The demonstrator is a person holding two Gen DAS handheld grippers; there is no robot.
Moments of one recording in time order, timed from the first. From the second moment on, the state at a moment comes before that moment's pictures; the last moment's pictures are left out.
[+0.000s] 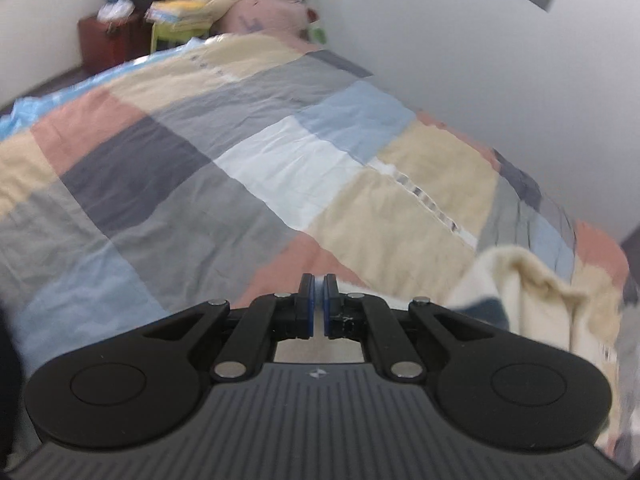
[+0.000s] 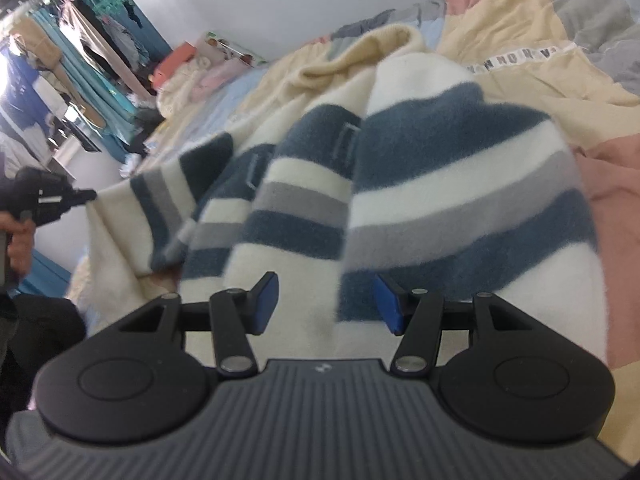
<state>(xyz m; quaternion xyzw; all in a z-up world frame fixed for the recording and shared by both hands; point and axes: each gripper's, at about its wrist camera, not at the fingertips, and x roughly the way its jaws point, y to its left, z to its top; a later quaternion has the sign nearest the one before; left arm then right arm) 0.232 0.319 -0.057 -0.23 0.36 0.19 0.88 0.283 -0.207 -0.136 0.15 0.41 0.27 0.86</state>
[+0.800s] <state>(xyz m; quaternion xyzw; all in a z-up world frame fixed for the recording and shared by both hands) 0.289 0.391 -0.180 -0.22 0.42 0.23 0.85 0.322 -0.174 -0.149 0.08 0.43 0.26 0.86</state>
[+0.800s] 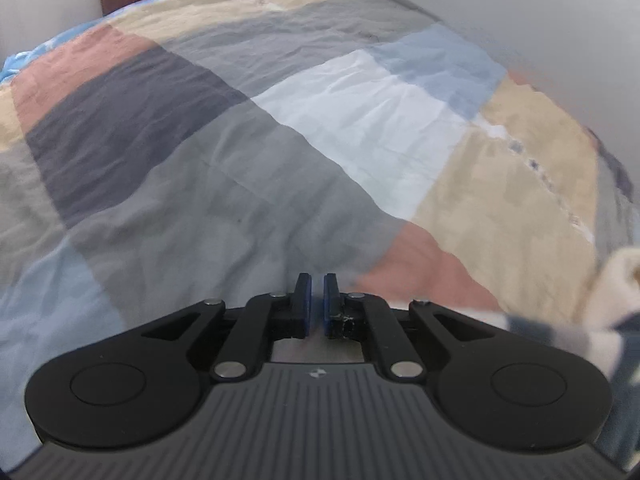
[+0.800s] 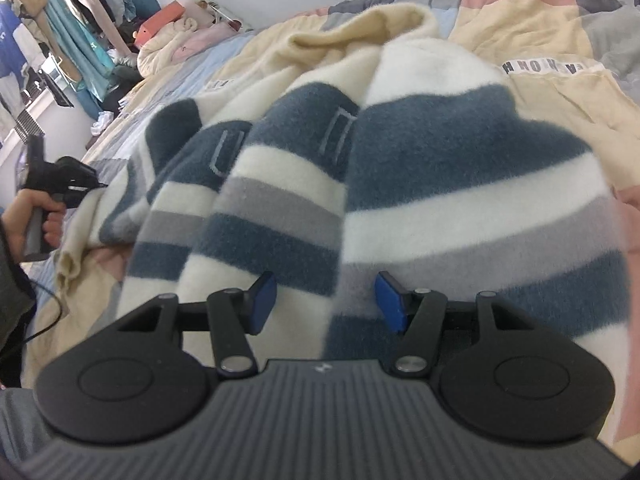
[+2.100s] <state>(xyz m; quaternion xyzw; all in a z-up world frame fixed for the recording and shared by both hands) 0.165 0.318 -0.071 -0.11 0.40 0.23 0.88 0.284 -0.194 -0.142 0.08 0.42 0.26 0.86</state>
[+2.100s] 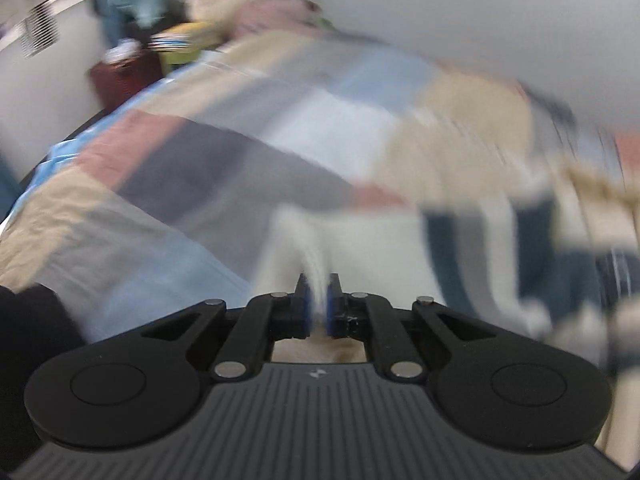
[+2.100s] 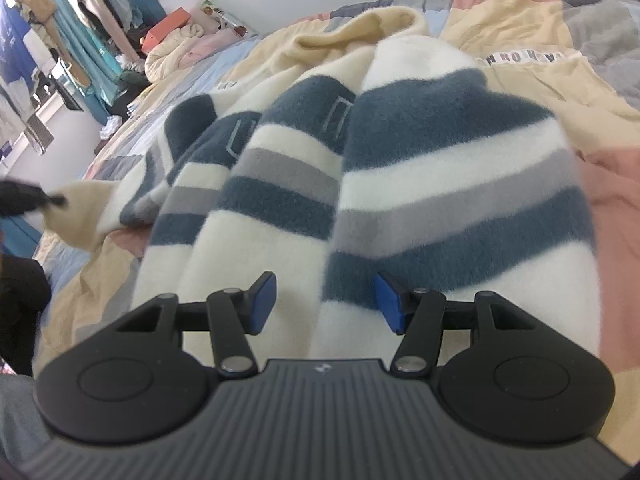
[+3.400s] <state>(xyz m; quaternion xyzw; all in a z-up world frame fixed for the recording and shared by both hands) 0.237 0.526 -0.149 -0.14 0.41 0.36 0.83 0.298 -0.183 -0.143 0.05 0.41 0.24 0.88</state>
